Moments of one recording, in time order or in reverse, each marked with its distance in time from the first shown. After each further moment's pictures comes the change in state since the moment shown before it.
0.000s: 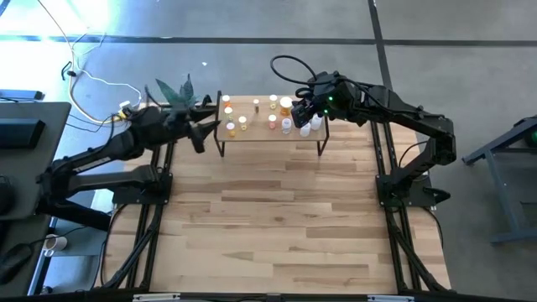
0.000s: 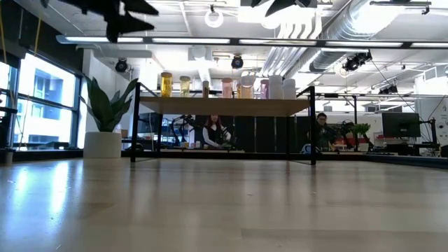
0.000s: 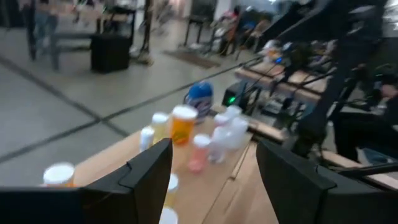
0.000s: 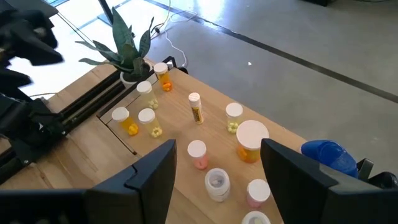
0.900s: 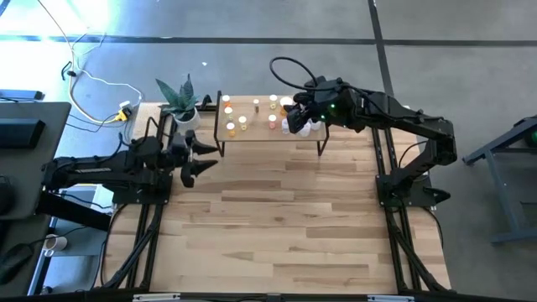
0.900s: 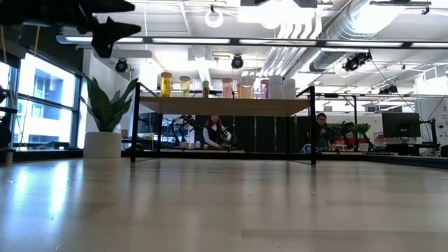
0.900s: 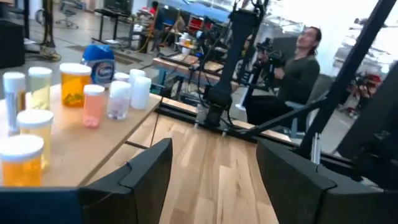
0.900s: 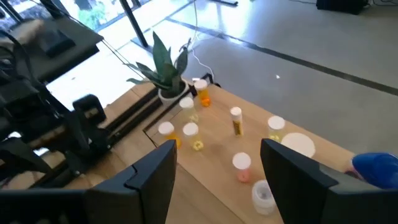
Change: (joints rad) left arm -0.306 -0.243 -0.321 0.170 0.055 -0.047; right arm 0.075 0.000 0.000 0.105 0.000 0.052
